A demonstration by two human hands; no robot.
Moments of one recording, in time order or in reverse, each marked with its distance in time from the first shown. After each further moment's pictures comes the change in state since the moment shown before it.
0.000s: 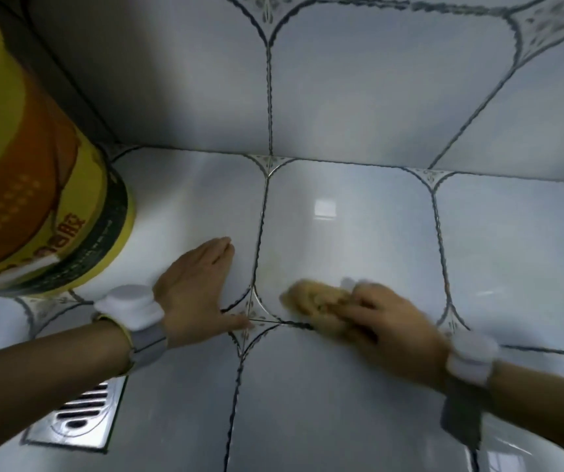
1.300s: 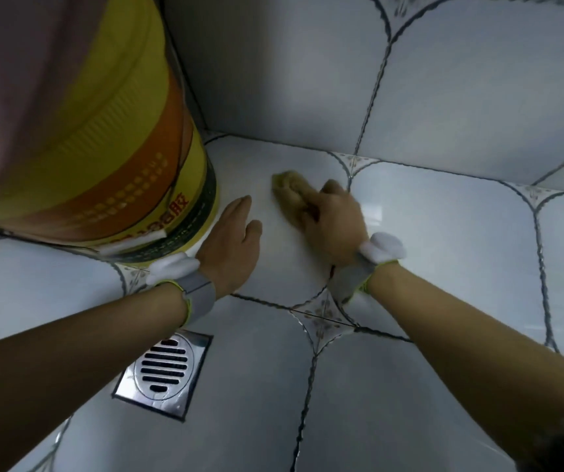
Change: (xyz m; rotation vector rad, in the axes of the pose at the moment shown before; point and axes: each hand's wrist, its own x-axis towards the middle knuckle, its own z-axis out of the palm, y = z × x) left_hand 0.005 -0.063 -0.014 -0.655 0.334 -0.330; right_hand 0.225 -0.067 0.058 0.010 0.135 0.293
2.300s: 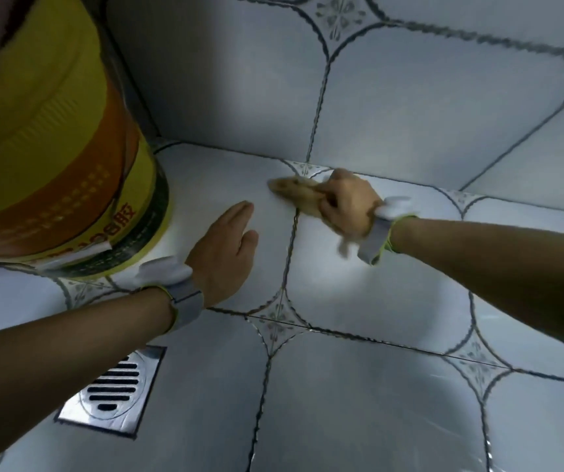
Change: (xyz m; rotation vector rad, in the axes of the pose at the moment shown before) left_hand -0.003 0.039 0.026 0.047 -0.045 0.187; right_hand 0.022 0.086 -0.074 -0.215 -0.173 -0.146
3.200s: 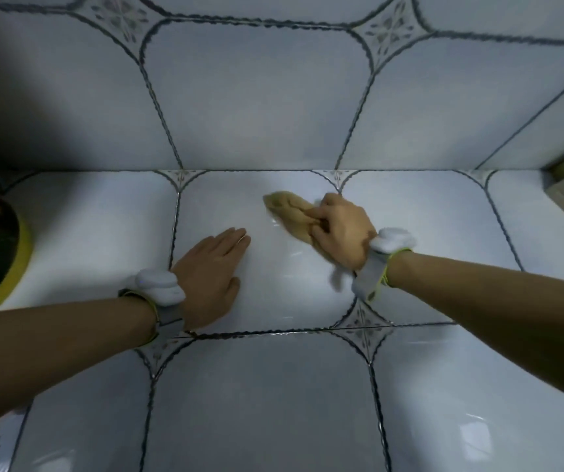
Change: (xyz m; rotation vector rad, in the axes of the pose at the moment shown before) left_hand 0.019 0.084 0.108 0.551 -0.366 0.453; right_hand -0.152 0.116 -0.016 0.088 0.149 0.265
